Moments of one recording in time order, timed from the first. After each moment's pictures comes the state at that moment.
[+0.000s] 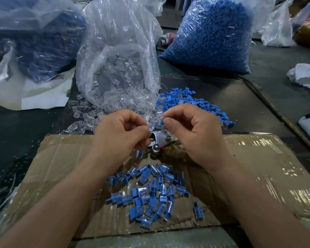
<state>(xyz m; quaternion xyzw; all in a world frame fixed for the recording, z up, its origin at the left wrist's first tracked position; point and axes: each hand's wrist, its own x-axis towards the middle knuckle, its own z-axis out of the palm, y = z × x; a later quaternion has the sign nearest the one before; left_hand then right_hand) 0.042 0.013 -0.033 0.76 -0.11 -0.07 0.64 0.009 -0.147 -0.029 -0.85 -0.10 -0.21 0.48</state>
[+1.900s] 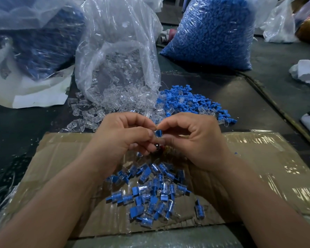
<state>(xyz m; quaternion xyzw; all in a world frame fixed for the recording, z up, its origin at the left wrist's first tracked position) 0.043 0.017 -0.029 0.63 -0.13 -0.23 0.73 0.006 -0.150 -0.030 -0.86 -0.19 -0.19 0.43</state>
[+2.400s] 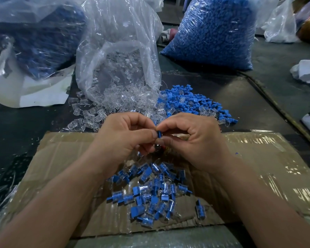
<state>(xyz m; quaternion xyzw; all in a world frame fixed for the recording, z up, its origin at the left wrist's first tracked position) 0.042 0.014 -0.029 0.66 -0.13 -0.20 0.71 0.005 -0.147 -0.028 -0.88 -0.21 -0.20 0.37</state>
